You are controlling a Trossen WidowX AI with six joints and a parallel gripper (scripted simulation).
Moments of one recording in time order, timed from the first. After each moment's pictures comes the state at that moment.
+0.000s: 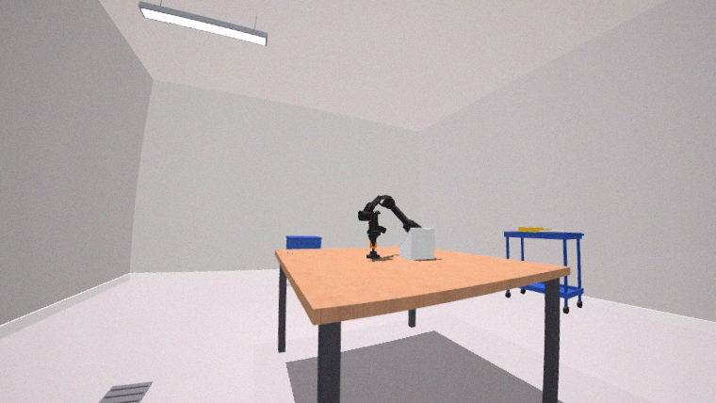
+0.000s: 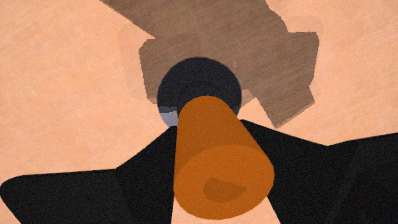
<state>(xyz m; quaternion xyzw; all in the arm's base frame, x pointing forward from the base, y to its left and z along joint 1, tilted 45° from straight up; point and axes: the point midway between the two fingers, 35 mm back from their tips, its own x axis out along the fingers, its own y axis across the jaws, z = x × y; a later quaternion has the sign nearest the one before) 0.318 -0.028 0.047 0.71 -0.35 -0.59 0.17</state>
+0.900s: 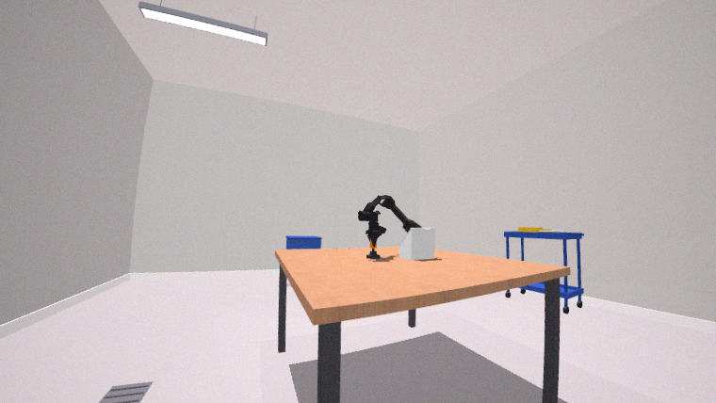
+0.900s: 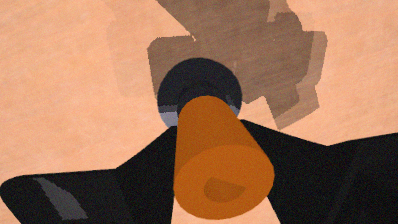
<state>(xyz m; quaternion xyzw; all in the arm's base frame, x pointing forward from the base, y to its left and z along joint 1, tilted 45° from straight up) 0.317 -0.028 0.046 0.70 -0.32 -0.60 0.21</state>
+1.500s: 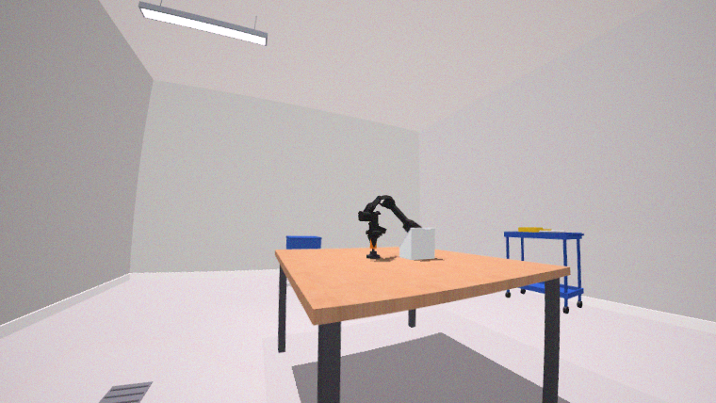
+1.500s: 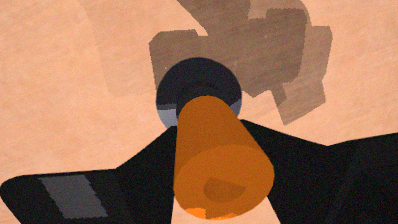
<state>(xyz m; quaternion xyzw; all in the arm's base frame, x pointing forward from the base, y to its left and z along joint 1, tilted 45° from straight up) 0.317 -0.029 0.043 0.70 -0.32 -0.60 0.21</state>
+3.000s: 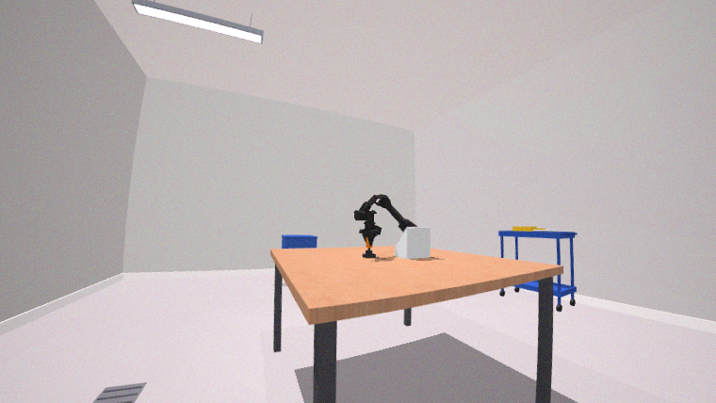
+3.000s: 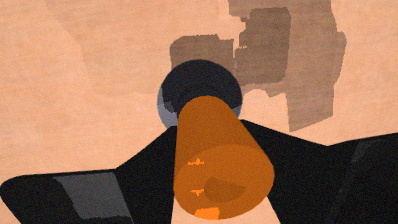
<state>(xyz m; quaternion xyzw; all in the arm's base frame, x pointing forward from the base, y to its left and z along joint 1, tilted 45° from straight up) 0.316 -0.029 0.045 0.67 -0.25 -0.64 0.29</state>
